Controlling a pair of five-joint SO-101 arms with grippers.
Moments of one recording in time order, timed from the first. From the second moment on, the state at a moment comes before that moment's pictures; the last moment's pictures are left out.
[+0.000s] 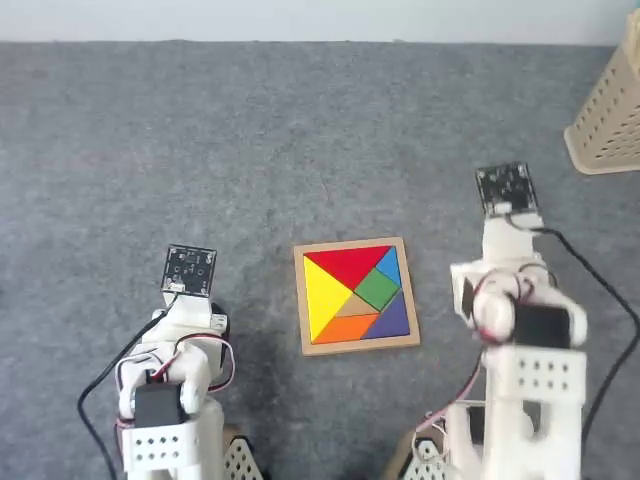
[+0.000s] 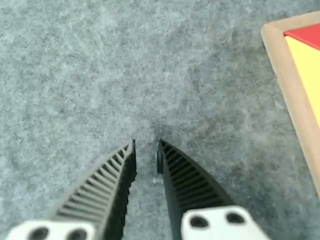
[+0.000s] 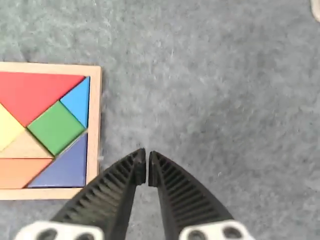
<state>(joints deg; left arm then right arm) -11.0 -103.5 97.1 72.6 -6.1 0.5 -58.8 52.3 70.9 11.6</state>
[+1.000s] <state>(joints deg) -11.0 -103.5 97.1 72.6 -6.1 0.6 -103.2 95.4 67.8 11.6</state>
